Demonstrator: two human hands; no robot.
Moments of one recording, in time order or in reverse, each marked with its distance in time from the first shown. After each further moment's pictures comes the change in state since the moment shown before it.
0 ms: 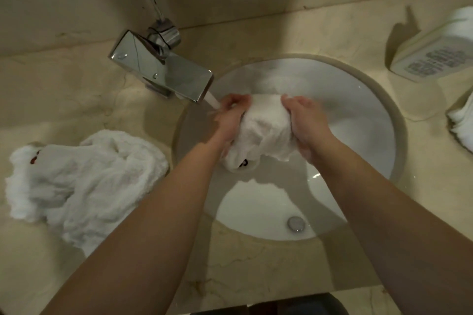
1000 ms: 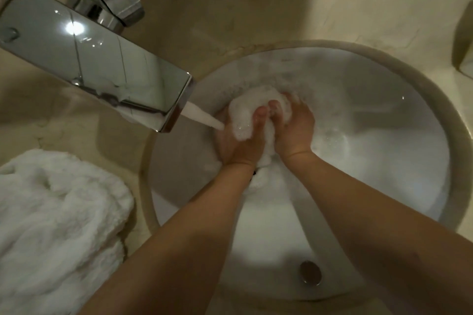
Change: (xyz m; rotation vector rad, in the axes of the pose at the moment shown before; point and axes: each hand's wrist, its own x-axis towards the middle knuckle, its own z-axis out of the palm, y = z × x) left_hand 0.031 -0.053 0.052 0.163 0.318 0.092; right_hand 0.089 0.072 0.033 -0.611 0.139 -0.624
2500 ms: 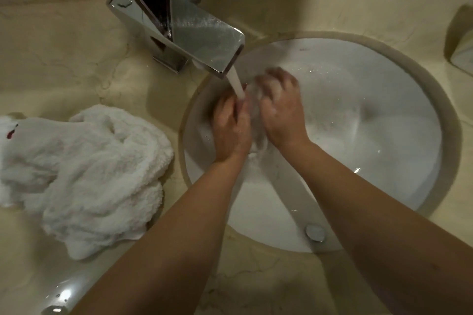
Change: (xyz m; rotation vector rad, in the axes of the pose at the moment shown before) left_hand -0.014 -0.017 -0.061 -0.165 0.035 0.213; right_hand -0.032 -0.060 0.002 -0.138 -0.090 -0.250
